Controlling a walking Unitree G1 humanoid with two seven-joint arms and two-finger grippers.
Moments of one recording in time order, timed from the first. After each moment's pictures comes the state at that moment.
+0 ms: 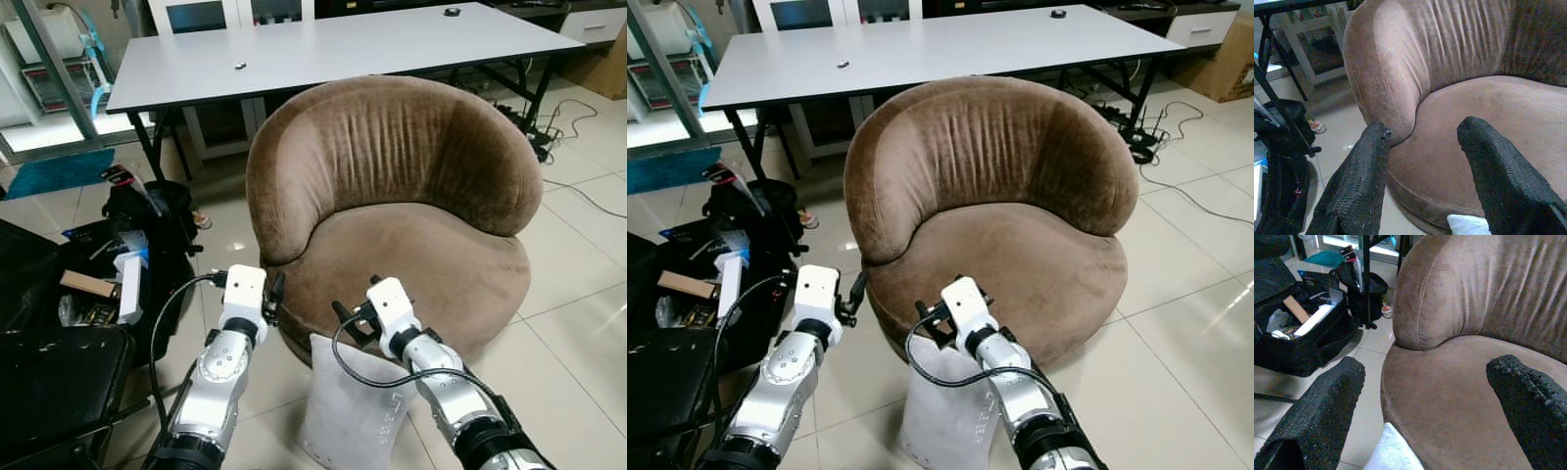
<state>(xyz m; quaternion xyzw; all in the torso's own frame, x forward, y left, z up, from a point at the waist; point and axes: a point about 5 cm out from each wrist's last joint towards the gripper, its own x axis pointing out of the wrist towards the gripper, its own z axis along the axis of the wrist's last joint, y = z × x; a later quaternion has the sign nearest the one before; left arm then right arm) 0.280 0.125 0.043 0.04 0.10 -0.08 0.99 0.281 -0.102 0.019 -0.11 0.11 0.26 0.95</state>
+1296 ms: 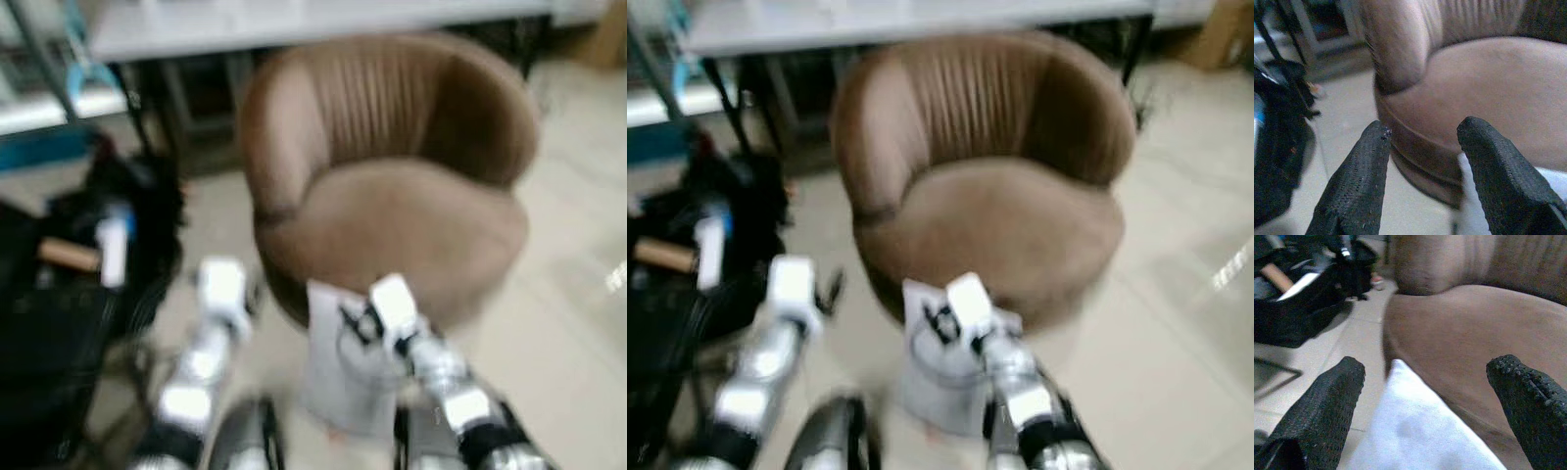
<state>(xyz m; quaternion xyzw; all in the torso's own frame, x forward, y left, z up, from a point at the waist) 0.296 0.168 0.051 0.02 0.09 -0.03 0.99 0.285 -0.114 0.022 -0.11 0.12 0.24 0.96</state>
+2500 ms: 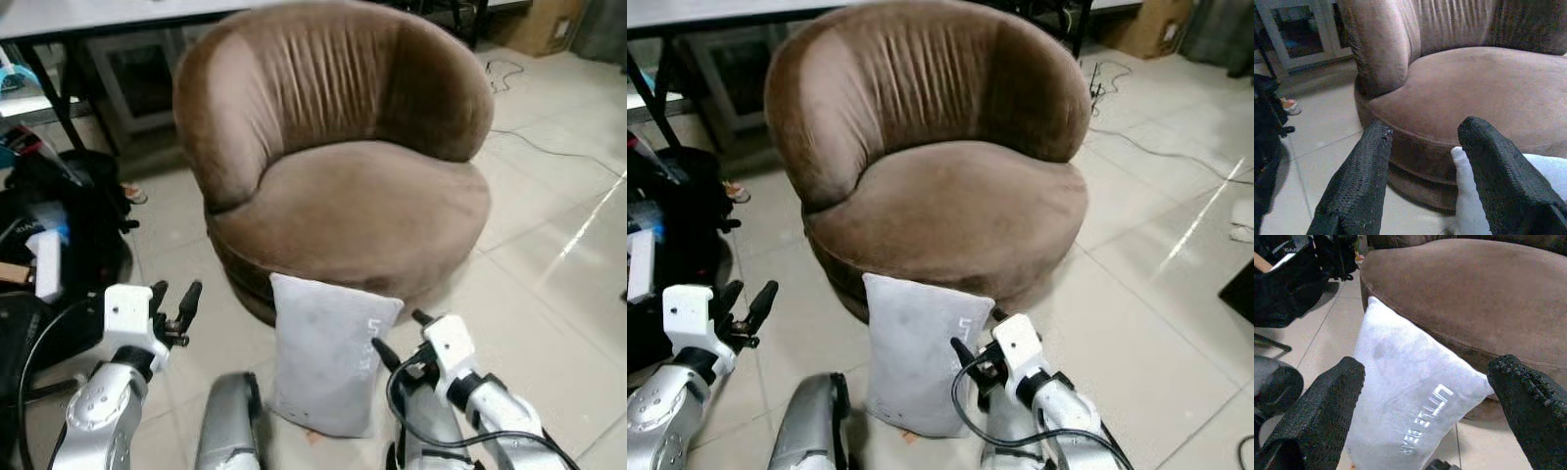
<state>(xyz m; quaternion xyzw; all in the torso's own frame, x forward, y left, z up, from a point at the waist) 0.228 0.228 0.074 -0.01 0.07 -0.05 1.00 0.218 -0.159 0.029 -0.08 0.14 0.26 0.95</state>
